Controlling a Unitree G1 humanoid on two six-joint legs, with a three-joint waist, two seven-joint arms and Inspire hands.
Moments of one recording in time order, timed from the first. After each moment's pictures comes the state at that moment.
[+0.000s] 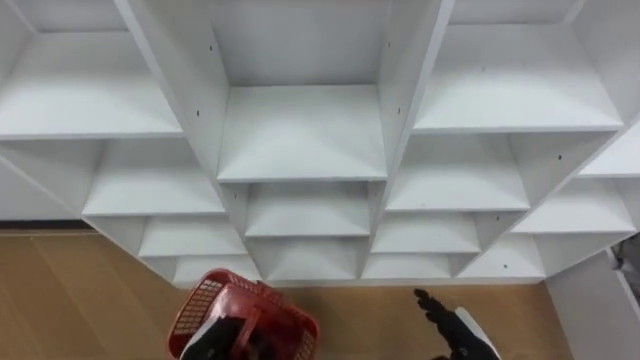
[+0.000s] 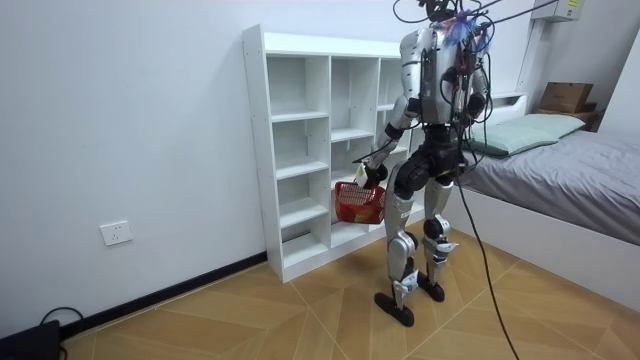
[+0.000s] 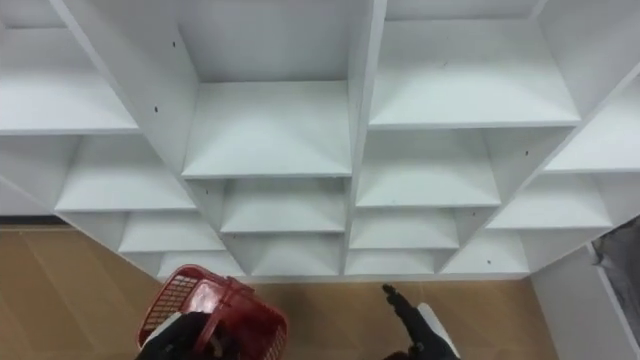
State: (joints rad) left arm 0.20 0.27 -0.22 0.73 -0.03 -0.16 -0.12; right arm 0.25 -0.28 0.23 0.67 -0.12 -0.20 -0.01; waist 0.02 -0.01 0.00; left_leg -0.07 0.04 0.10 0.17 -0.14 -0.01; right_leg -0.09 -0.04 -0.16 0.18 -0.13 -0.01
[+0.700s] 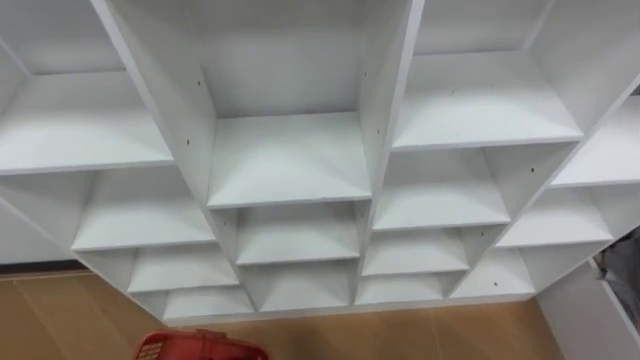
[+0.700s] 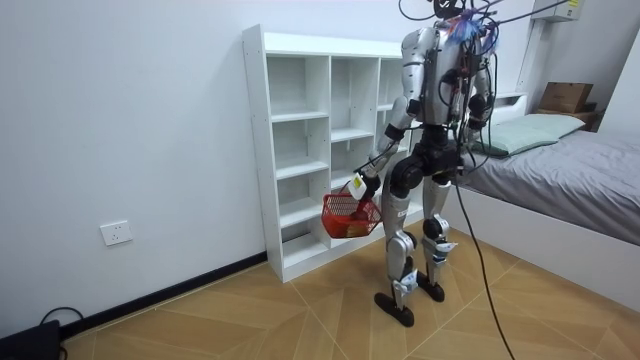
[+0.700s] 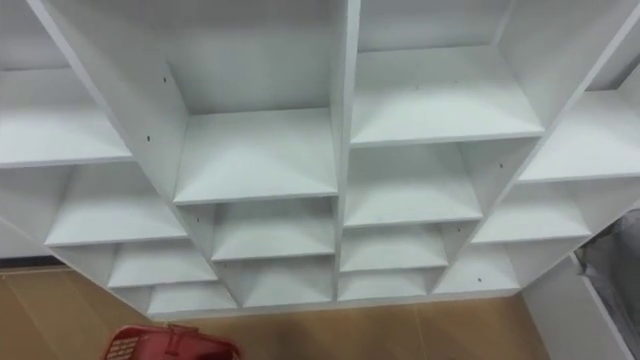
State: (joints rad) left arm 0.20 0.22 -0.04 1.03 -0.12 -0.17 -0.09; right arm 0.25 -0.23 0.04 1.05 0.15 -0.22 -0.04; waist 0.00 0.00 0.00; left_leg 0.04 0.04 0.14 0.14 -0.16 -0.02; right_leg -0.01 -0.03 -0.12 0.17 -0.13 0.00
